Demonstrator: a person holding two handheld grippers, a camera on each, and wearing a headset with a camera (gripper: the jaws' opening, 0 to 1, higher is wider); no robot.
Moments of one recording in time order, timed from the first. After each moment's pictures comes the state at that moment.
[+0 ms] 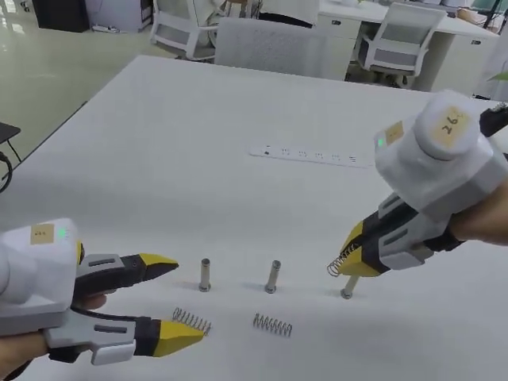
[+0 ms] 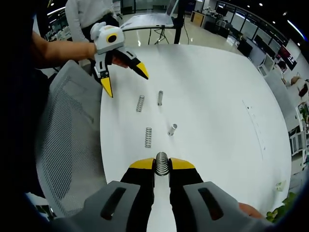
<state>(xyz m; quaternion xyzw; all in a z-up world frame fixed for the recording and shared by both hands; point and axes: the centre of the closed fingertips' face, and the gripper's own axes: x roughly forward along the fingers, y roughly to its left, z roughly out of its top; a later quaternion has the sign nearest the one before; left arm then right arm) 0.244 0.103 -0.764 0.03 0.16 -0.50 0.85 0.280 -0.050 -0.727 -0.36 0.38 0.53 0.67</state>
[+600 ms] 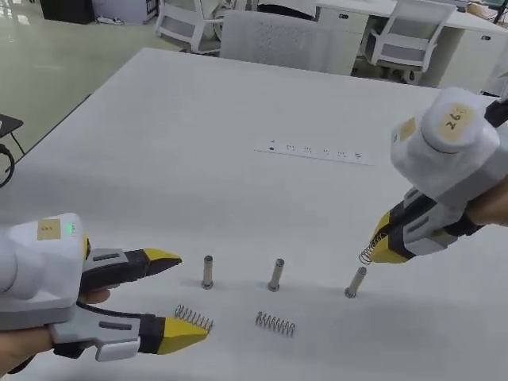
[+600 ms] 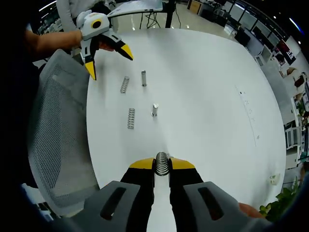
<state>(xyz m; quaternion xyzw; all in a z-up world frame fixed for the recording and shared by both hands) 0.247 0.101 -0.767 0.04 0.16 -0.49 0.85 0.309 -0.083 -0.741 -0.40 0.42 0.49 0.65</state>
